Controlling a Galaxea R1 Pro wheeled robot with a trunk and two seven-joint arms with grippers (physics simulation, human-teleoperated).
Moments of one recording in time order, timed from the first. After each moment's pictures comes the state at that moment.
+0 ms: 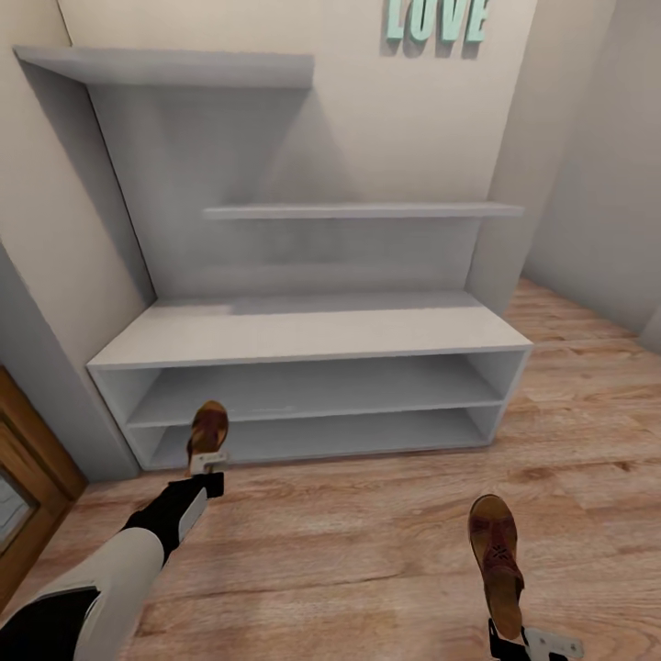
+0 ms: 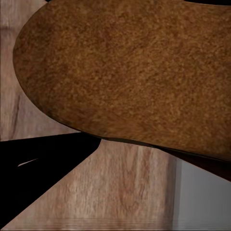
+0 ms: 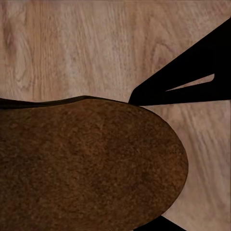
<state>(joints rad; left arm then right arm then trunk) -0.82 0.03 0.14 -0.32 -0.03 0.25 0.15 -0.25 -0.08 -0.37 -0.35 0.19 -0.48 -0.05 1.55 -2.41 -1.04</state>
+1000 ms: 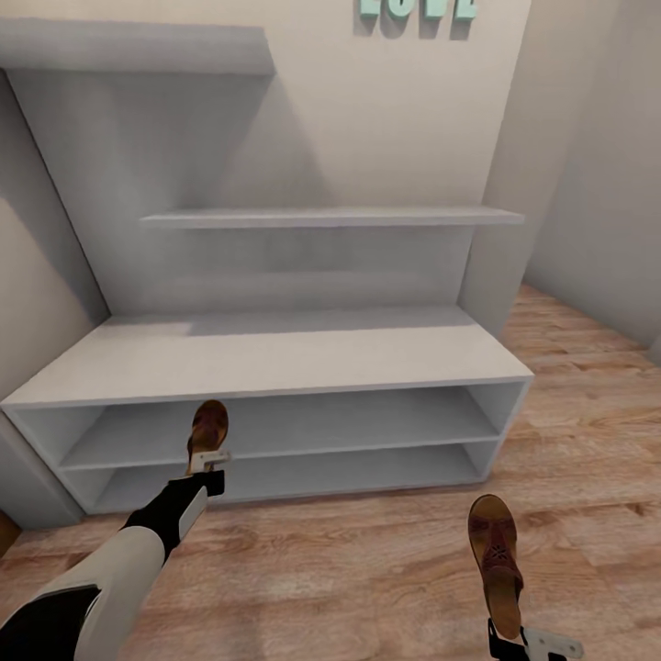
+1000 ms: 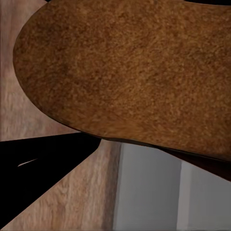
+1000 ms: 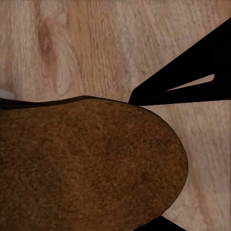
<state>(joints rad) -0.83 0.03 0.14 -0.33 -0.03 0.25 0.14 -0.25 -0.08 -0.37 -0.35 0.19 -0.48 -0.05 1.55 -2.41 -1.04</state>
